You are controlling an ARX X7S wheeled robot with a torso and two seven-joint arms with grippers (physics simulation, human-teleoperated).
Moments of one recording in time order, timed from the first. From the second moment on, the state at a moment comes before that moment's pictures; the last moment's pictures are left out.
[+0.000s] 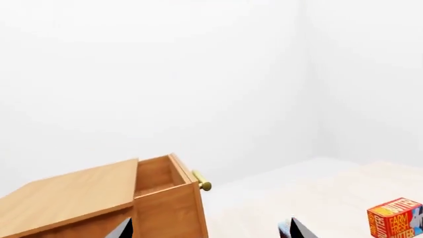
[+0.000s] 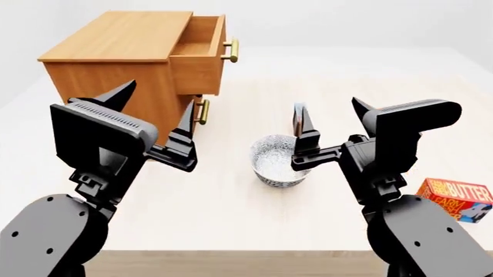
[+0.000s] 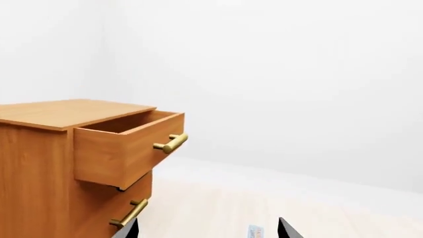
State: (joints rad) left arm -0.52 -0.43 0.12 0.61 -0.49 -0.70 -0.04; right arm 0.51 0.31 -0.11 -0.59 0.43 0.84 0.13
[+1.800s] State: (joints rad) left arm -0.70 -0.44 0.13 0.56 -0.63 -0.84 -0.04; right arm 0.52 0.34 -0.11 -0.61 0.44 0.81 0.18
